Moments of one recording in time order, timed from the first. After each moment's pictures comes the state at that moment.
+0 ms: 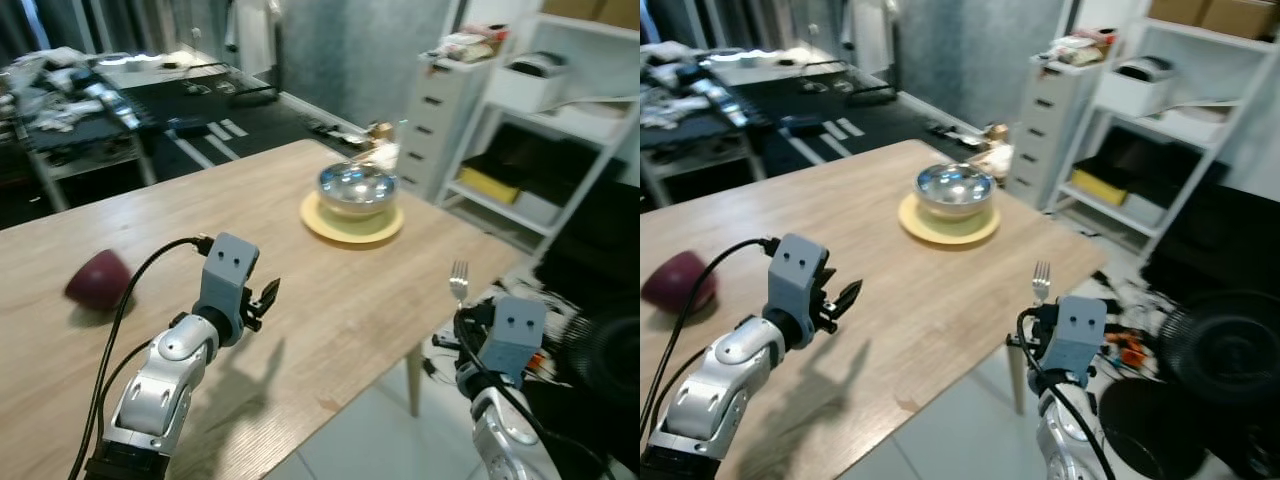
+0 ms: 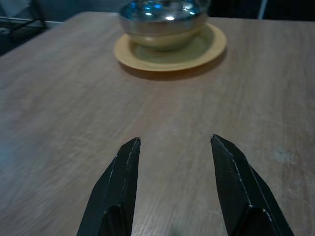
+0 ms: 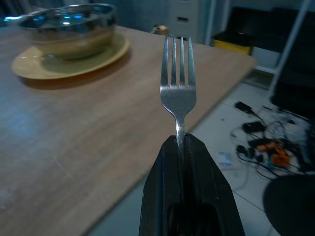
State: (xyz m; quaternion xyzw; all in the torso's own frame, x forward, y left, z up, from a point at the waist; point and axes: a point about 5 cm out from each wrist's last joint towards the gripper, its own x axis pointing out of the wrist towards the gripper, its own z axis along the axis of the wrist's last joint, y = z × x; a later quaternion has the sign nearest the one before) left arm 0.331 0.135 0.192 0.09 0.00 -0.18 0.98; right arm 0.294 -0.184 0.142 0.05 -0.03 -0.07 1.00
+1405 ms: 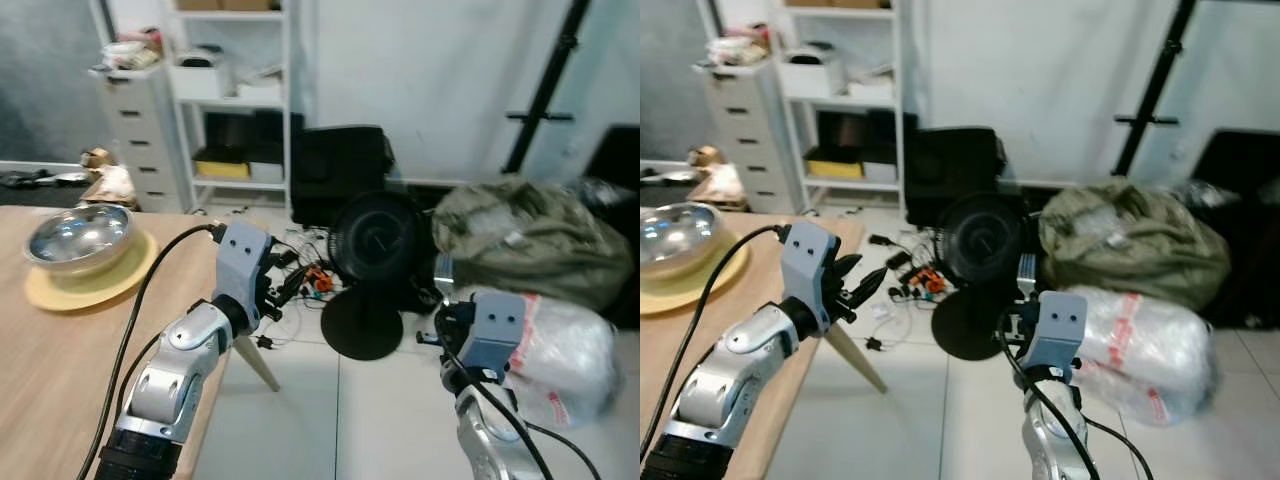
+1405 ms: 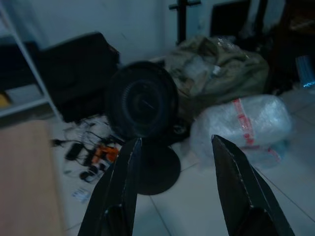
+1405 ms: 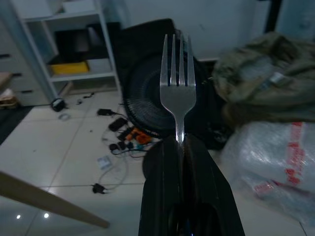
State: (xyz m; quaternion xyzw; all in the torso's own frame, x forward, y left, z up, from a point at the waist) left arm 0.334 0.114 0.205 0.04 -0.05 -0.26 0.96; right arm 0.299 -0.170 0.144 0.03 -0.05 -0.05 1.00
